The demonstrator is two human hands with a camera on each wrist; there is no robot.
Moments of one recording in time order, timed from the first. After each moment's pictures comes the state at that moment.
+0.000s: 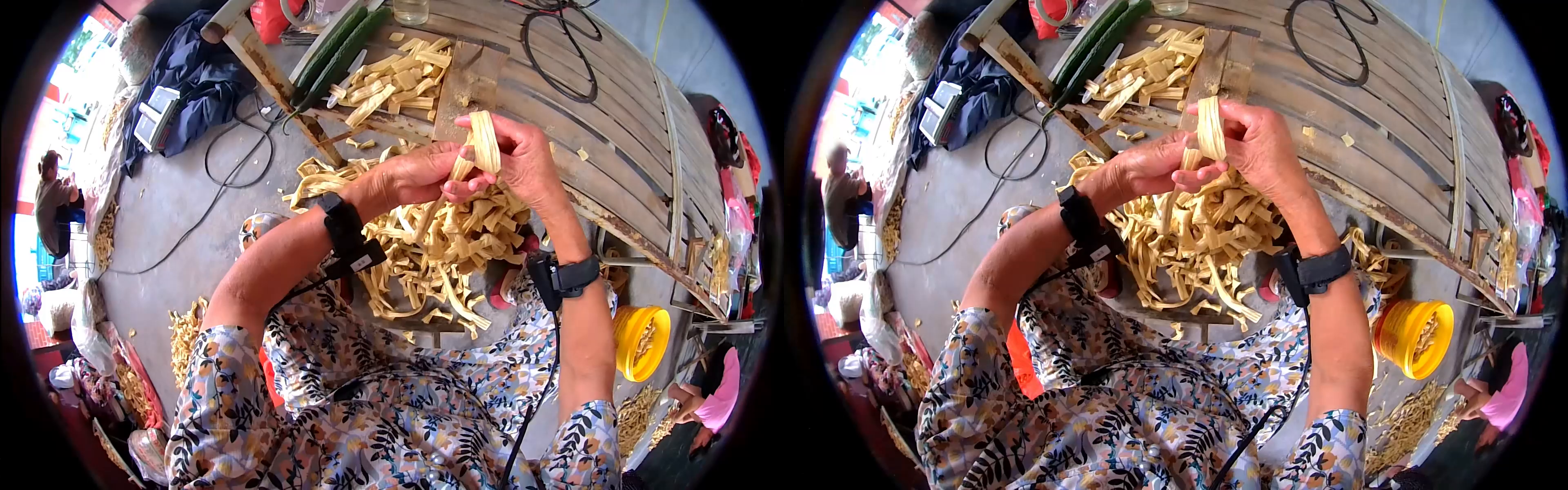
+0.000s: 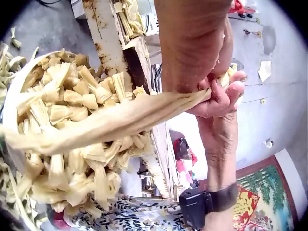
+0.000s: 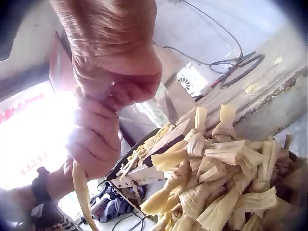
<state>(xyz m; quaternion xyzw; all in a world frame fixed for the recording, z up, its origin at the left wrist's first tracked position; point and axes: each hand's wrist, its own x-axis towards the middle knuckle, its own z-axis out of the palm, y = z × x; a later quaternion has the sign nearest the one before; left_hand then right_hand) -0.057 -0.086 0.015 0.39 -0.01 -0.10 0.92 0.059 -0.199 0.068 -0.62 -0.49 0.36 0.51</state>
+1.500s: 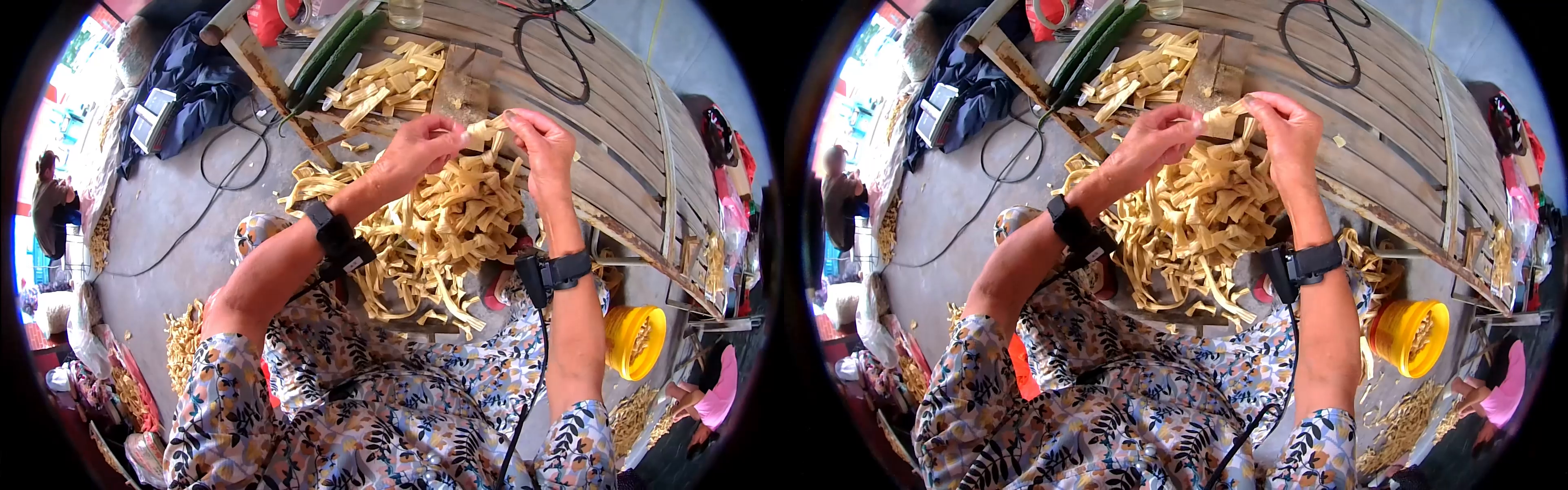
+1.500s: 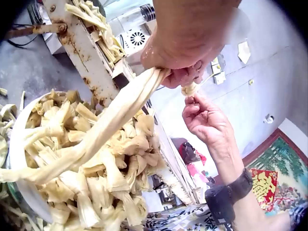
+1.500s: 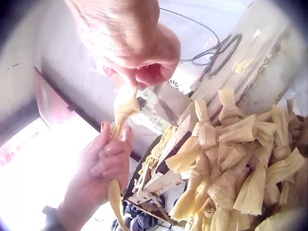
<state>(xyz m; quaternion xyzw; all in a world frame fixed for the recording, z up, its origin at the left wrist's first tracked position) -0.060 -0.090 0.037 0.59 0.19 0.14 0.77 0.090 -0.201 0.046 -0.64 -0.27 0.21 0.69</state>
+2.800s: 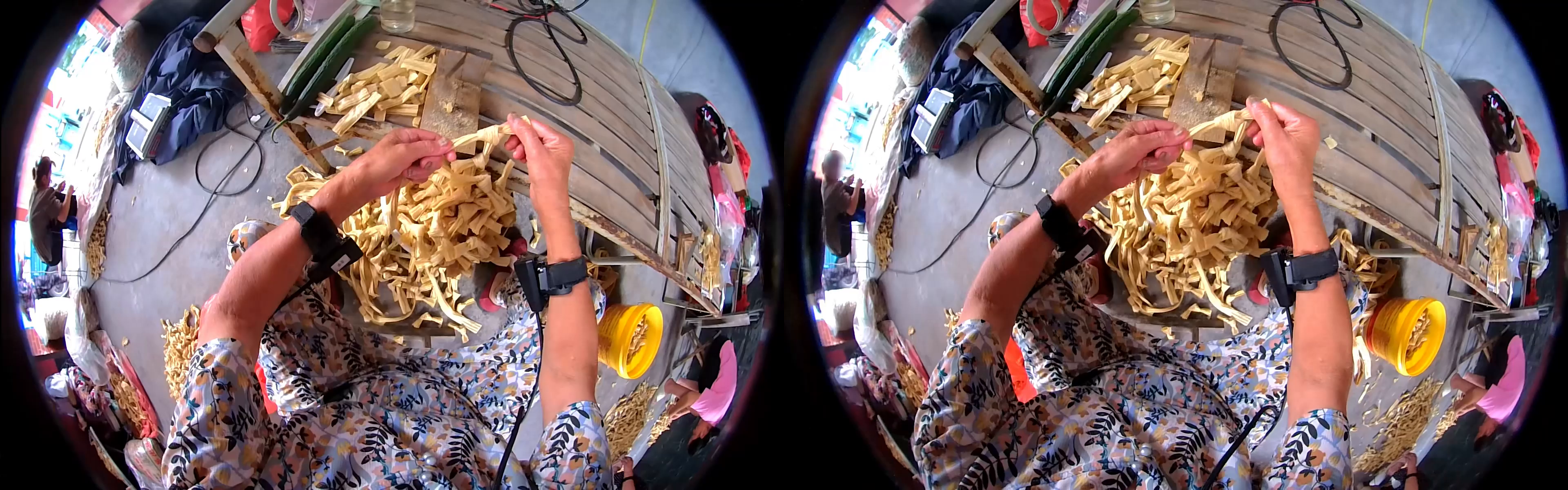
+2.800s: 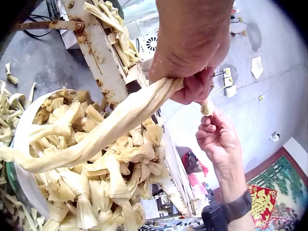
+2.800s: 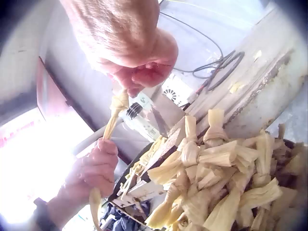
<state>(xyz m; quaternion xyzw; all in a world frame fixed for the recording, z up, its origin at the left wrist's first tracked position) -0.065 -0.072 0.023 0.49 0.10 0.02 0.87 0.093 -0.212 0.054 -0.69 -0.29 0.20 0.63</state>
